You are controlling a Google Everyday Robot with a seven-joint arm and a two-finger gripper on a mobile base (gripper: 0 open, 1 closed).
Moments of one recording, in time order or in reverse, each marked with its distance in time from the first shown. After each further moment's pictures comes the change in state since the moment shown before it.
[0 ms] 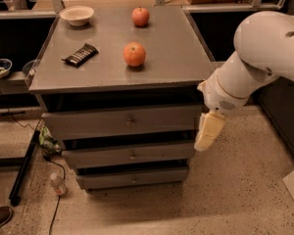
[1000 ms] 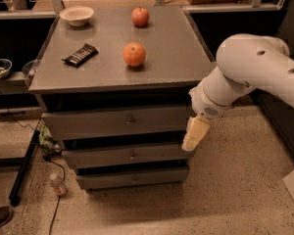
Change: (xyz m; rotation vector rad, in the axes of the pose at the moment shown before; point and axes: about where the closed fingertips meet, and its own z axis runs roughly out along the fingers) arm -0.009 -0.017 0.052 0.016 -0.024 0.023
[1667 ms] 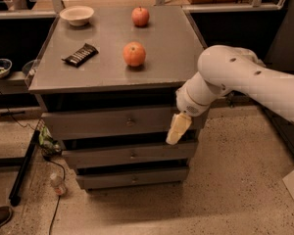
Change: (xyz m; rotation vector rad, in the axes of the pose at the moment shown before) arm -0.024 -0.032 0.060 0.001 -0.070 0.022
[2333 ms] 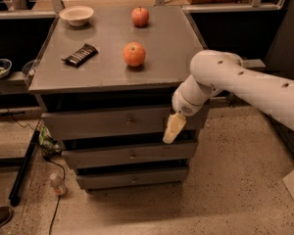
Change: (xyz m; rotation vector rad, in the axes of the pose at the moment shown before) arm 0.006 -0.017 0.042 -0.049 0.006 0.006
